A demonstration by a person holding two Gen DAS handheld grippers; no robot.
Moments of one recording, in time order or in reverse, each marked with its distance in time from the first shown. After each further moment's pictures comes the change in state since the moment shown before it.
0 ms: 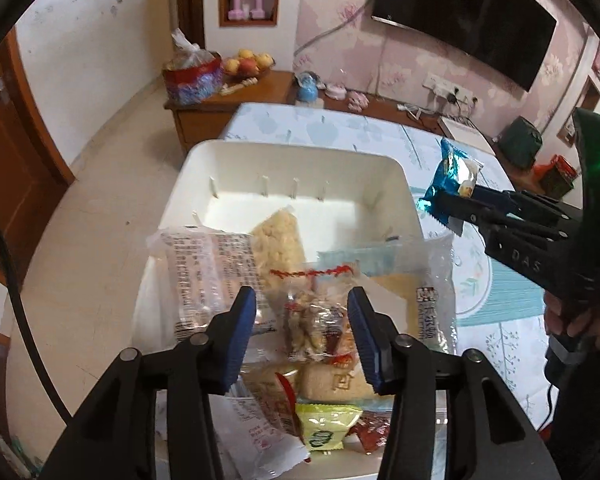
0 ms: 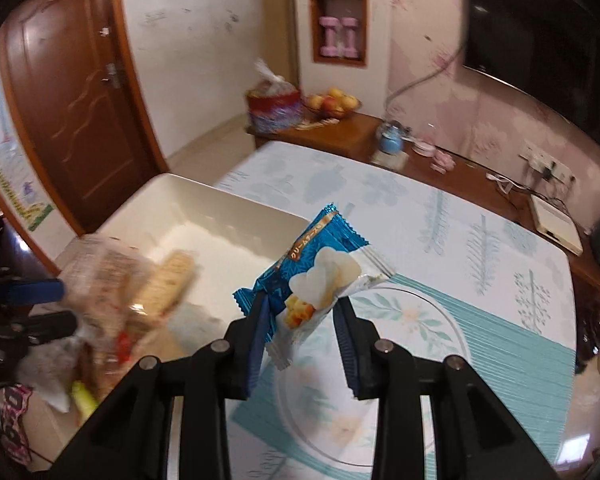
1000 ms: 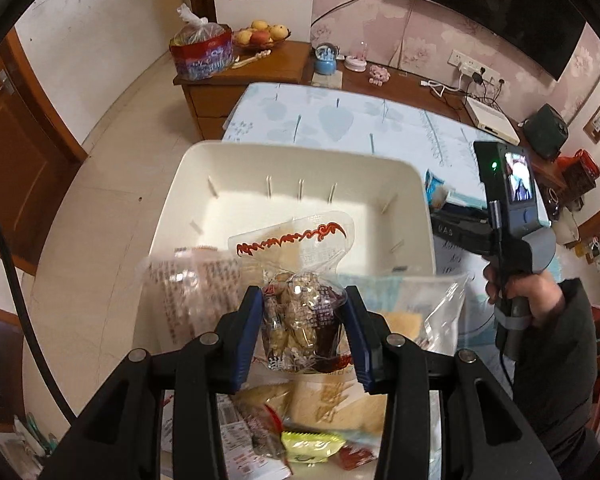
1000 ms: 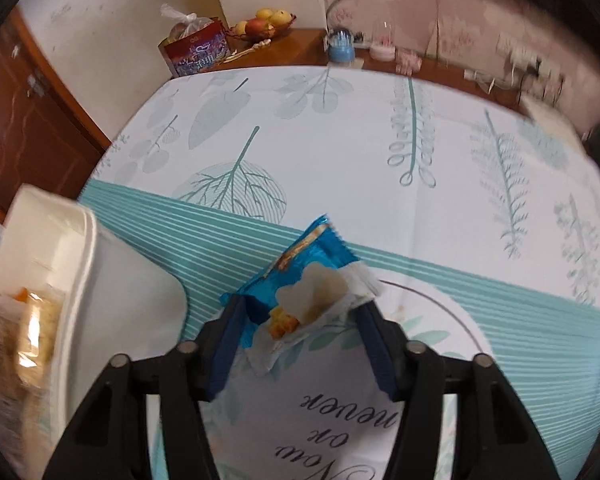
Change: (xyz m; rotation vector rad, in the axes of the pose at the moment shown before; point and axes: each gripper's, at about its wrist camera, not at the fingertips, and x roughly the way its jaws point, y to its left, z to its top) left arm 0.028 -0.016 0.047 -0.024 0.163 0.071; right arm 0.138 -0.087 -0.006 0.216 0.263 -0.071
